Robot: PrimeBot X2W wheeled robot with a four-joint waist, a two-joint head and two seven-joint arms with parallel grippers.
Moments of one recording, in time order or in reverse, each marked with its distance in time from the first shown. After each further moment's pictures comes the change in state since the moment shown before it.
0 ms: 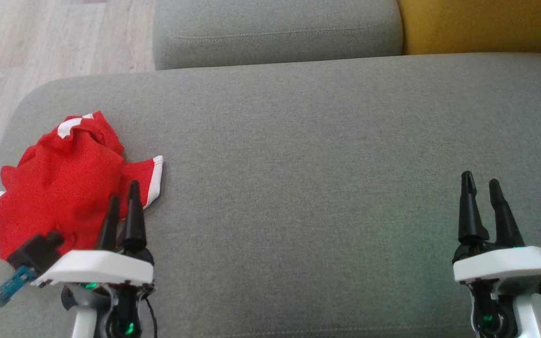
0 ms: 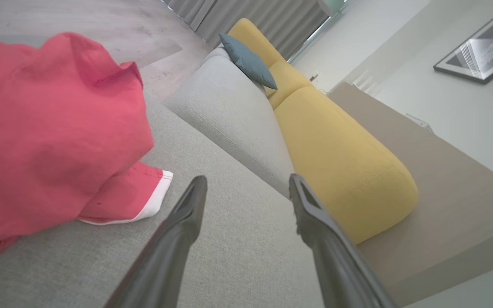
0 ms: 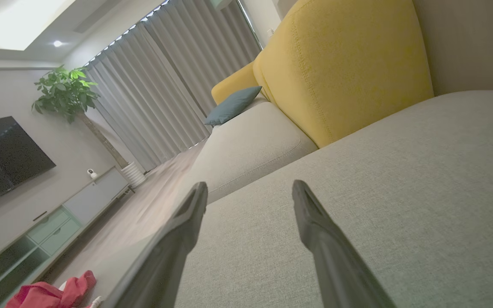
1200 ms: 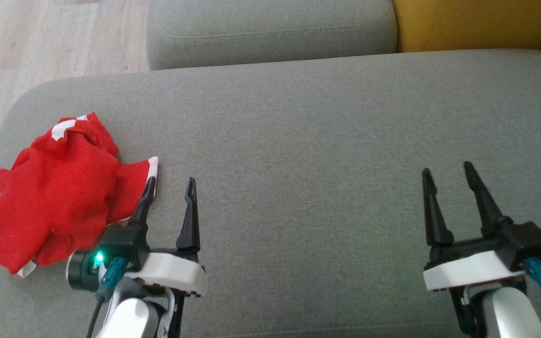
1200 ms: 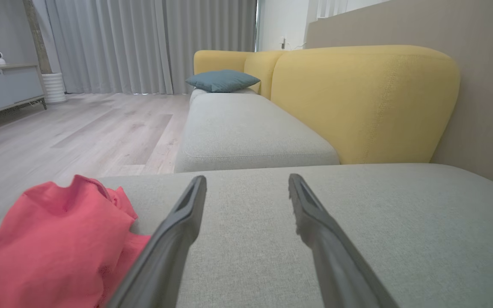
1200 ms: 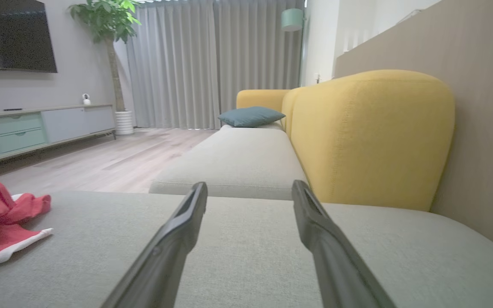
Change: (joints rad) left arm -0.051 0.126 -0.318 -0.025 0.562 0.225 -0.101; right arm 0.000 -0.001 0.068 -0.055 -0.523 0.000 -0.100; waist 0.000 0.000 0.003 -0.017
